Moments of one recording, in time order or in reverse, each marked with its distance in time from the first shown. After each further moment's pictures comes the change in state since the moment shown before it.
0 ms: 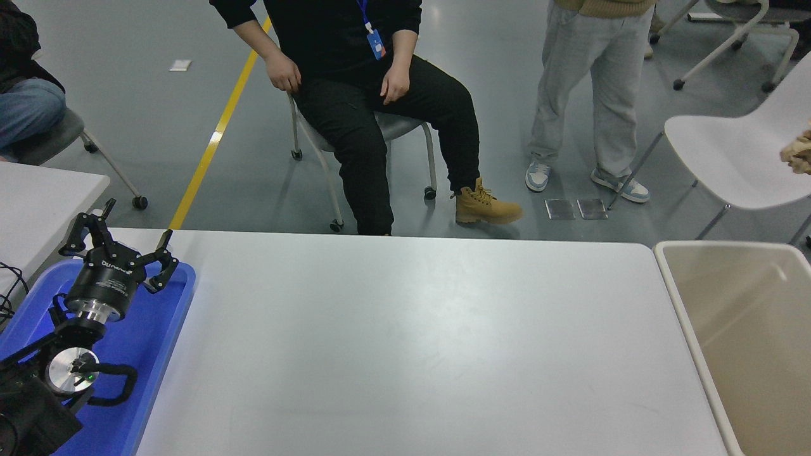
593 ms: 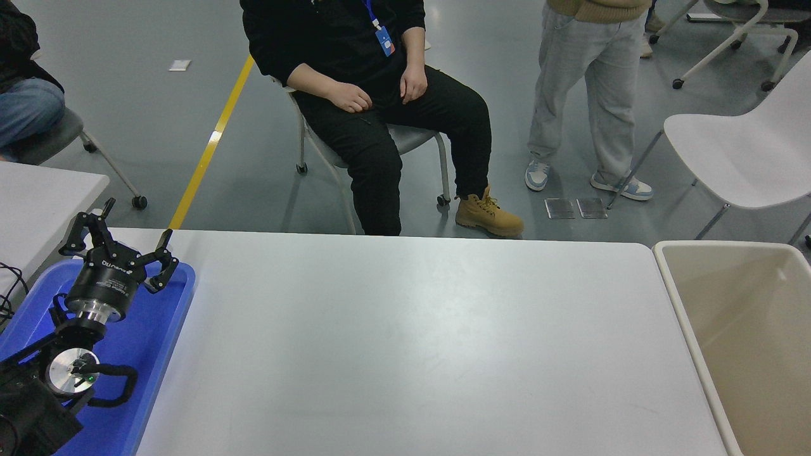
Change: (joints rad) left arm 0.000 0.000 0.000 0.000 0.000 0.000 0.000; right arm -0.137 0.043 -0.015 -0.077 -0.004 -0.025 -0.277
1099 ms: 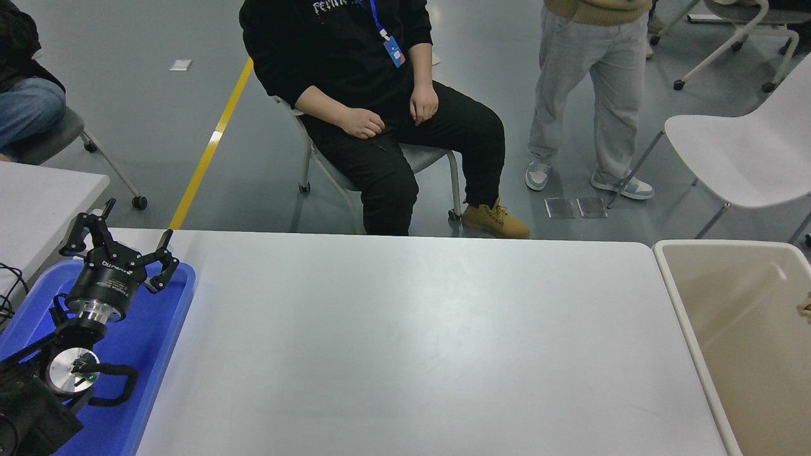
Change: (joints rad) left arm 0.000 -0.001 0.000 0.000 0.000 0.000 0.000; right arm -0.129 0.167 -0.051 -0.005 -0.005 -0.105 -0.031
